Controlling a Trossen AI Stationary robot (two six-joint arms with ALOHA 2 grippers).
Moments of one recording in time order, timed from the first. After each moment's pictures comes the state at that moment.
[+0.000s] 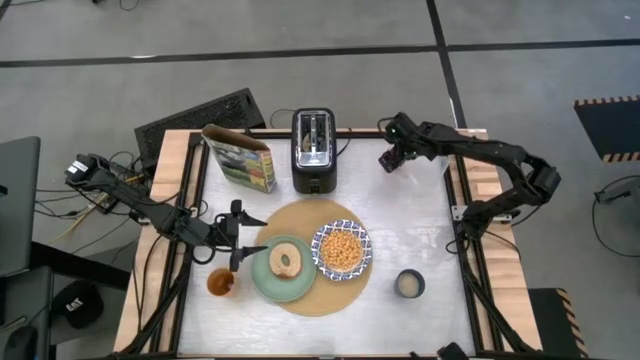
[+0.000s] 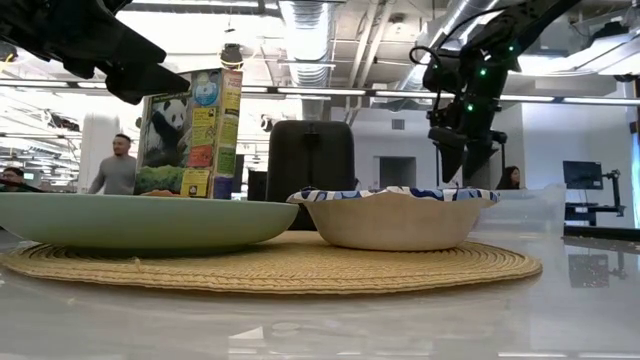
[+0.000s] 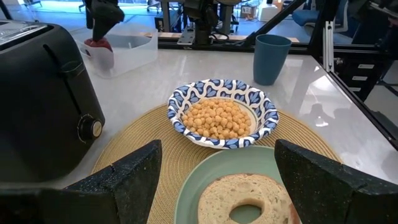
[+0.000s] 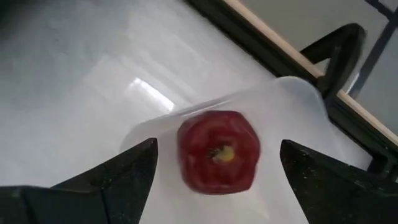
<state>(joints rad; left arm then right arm) -0.46 0.79 0.31 0.19 -0.53 -0.19 -0.69 1.42 0.97 -0.65 0.26 0.15</state>
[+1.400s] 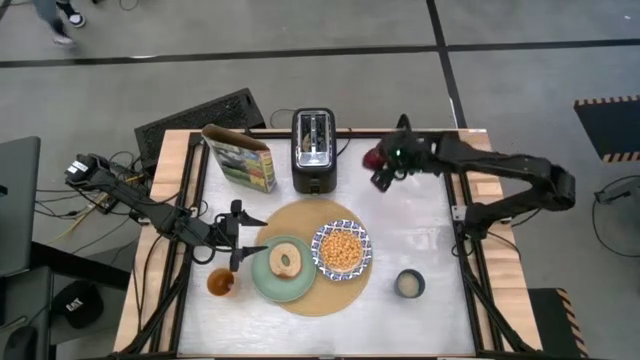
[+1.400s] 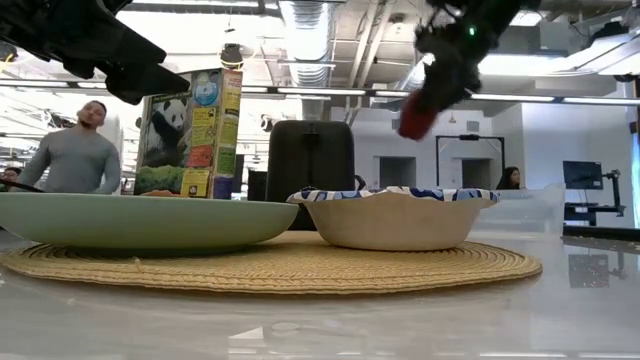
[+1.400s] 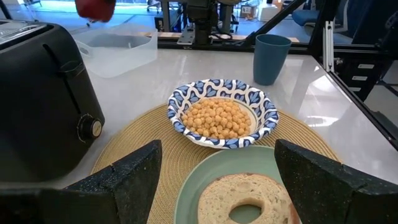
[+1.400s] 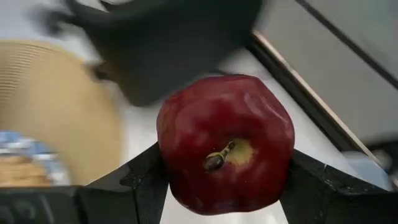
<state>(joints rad) -0.46 0.79 0.31 0.19 -0.53 -0.19 -0.32 1.25 1.09 -0.67 0.26 0.19</state>
